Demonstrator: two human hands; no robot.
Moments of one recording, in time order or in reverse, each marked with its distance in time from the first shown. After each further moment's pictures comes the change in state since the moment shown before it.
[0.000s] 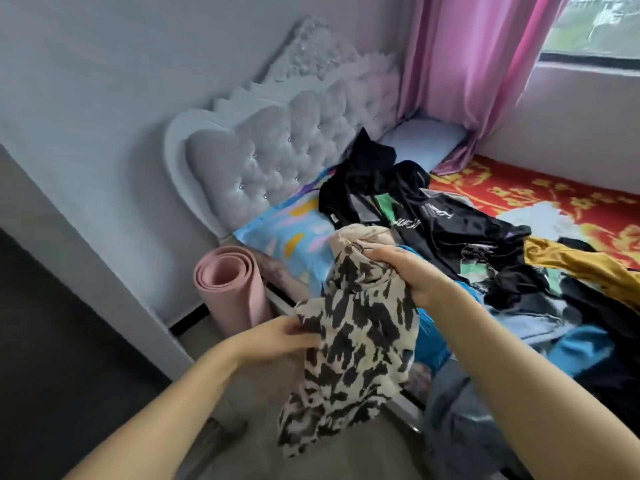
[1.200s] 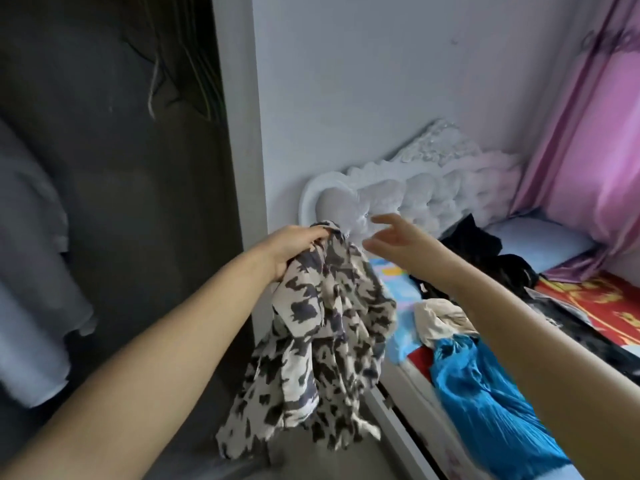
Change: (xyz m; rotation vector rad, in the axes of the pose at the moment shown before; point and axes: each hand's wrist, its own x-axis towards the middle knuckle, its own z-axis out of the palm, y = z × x) left_hand -0.177 0.096 -0.094 -0.476 0.823 0.082; right_hand -0.038 -0.082 0.200 -0.915 -0.129 -0.535
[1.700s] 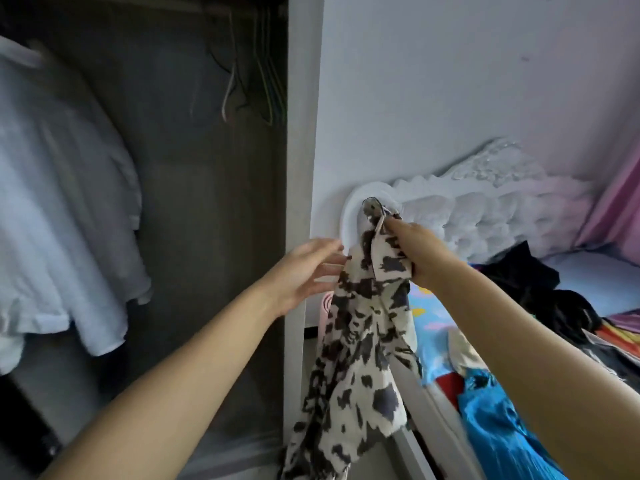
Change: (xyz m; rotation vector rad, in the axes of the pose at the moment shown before) left_hand -0.057 -0.036 -0.019 -0.195 -0.016 0.179; right_hand 0.013 -0.046 0.035 0.583 0.022 0.220
